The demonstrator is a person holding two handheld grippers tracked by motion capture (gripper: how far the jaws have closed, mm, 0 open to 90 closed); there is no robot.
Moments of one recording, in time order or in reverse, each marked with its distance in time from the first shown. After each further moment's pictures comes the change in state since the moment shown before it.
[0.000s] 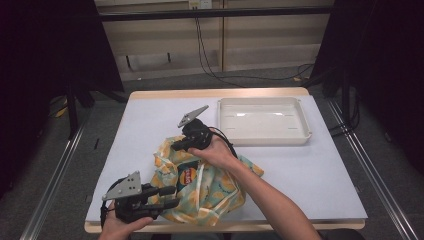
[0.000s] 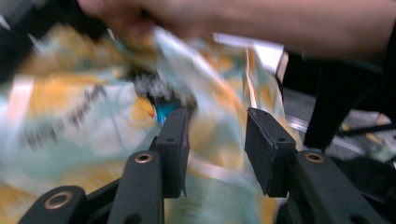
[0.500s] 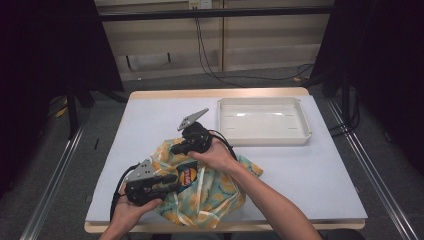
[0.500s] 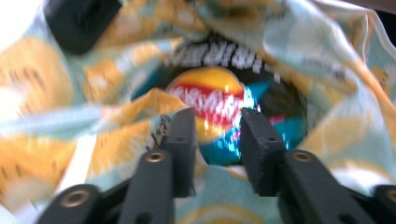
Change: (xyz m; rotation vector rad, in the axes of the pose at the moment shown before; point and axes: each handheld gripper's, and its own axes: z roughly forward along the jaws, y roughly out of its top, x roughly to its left) left arm 0.033 -0.015 0.027 0.186 0.167 -0.065; right arm 0.007 -0.005 0.001 -0.010 0.025 0.000
